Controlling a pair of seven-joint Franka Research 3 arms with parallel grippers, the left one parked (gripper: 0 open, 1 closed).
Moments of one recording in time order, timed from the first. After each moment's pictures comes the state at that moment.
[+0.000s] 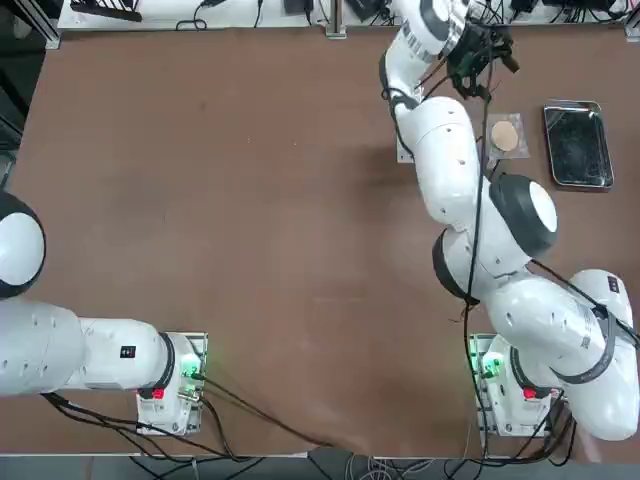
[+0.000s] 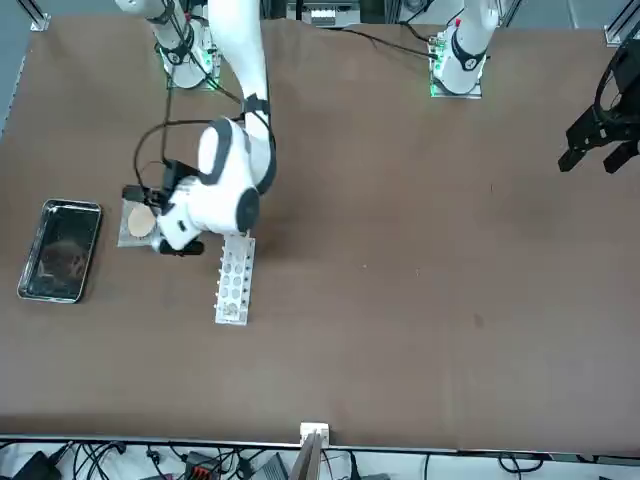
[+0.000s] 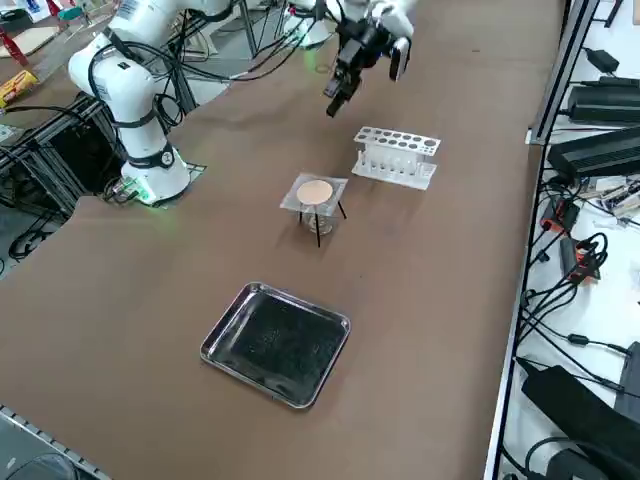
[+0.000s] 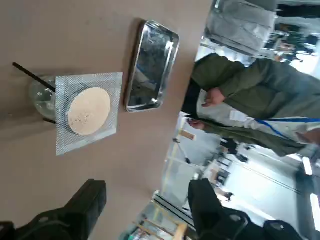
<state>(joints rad) 1.38 1.07 -1.40 -1.48 0.04 1.41 -0.12</state>
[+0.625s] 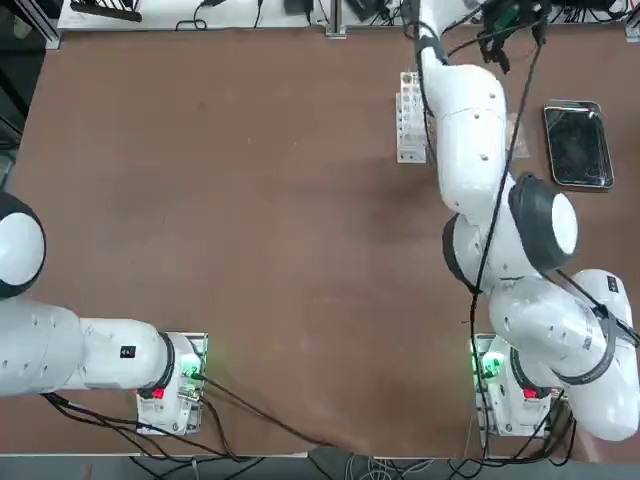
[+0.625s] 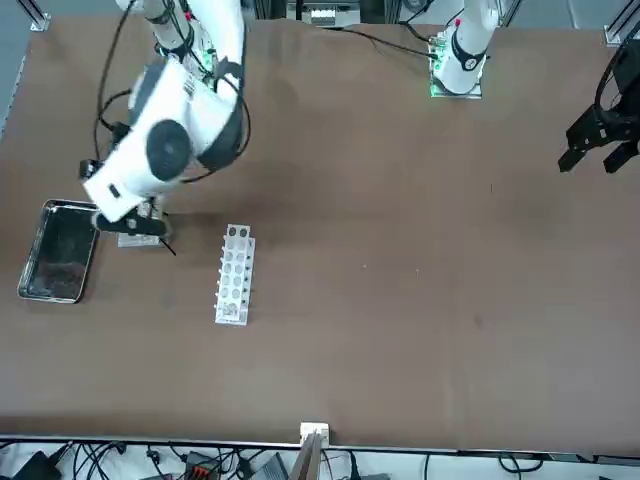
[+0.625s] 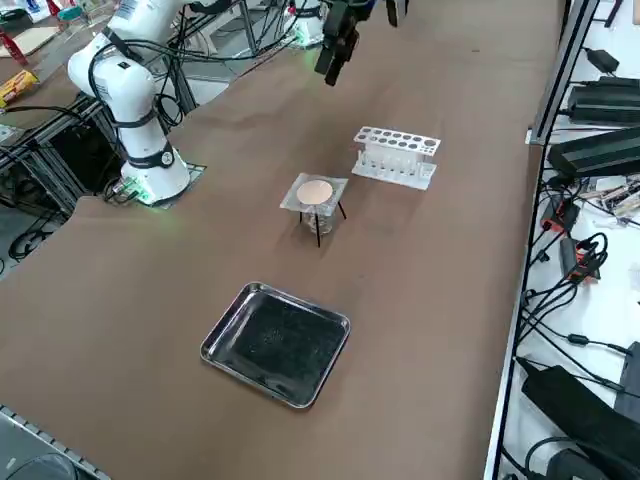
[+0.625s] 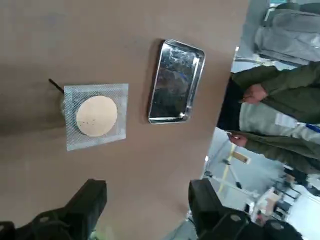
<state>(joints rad) 1.37 1.06 -1.68 -1.49 0.33 1.41 -0.36</state>
